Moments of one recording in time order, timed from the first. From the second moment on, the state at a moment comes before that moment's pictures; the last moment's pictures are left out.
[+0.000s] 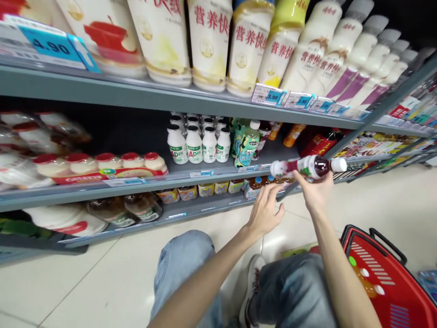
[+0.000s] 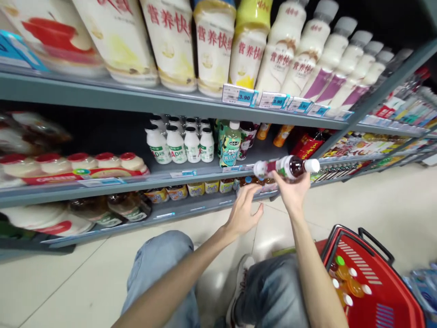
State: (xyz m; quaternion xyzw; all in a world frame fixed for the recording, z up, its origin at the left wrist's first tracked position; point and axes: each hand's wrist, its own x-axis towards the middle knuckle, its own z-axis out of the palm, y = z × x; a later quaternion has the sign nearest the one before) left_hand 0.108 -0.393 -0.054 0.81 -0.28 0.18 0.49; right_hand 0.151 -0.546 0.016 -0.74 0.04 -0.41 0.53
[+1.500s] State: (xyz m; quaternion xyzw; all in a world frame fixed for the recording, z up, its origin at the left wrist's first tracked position) left_hand 0.097 -0.384 -0.081 0.89 -0.34 -0.28 0.07; right_hand 0.356 -0.536 -0.012 -0.79 -0.11 -0.19 0.57
